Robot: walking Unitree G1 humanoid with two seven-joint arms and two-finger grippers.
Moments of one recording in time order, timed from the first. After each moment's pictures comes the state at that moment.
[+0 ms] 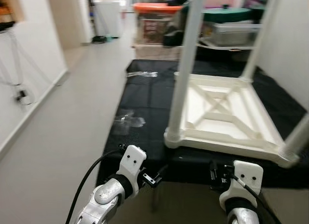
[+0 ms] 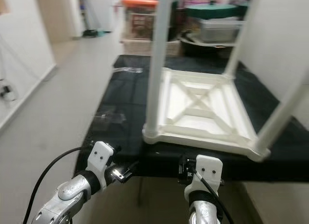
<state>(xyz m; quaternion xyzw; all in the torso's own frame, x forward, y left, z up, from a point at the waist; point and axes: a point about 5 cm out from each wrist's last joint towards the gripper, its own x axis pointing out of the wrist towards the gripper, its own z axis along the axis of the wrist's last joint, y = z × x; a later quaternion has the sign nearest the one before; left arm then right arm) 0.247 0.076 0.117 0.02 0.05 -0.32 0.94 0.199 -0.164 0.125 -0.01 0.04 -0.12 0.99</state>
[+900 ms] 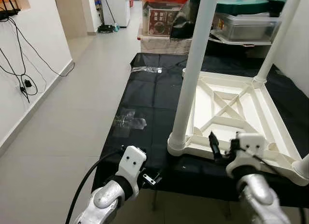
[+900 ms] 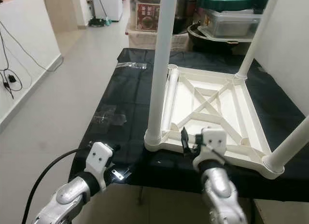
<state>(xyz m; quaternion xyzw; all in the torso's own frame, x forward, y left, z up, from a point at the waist) 0.233 0.078 0.123 0.02 0.04 -0.31 0.95 0.253 -0.213 0.156 -0.02 -0.02 -0.02 1.00</state>
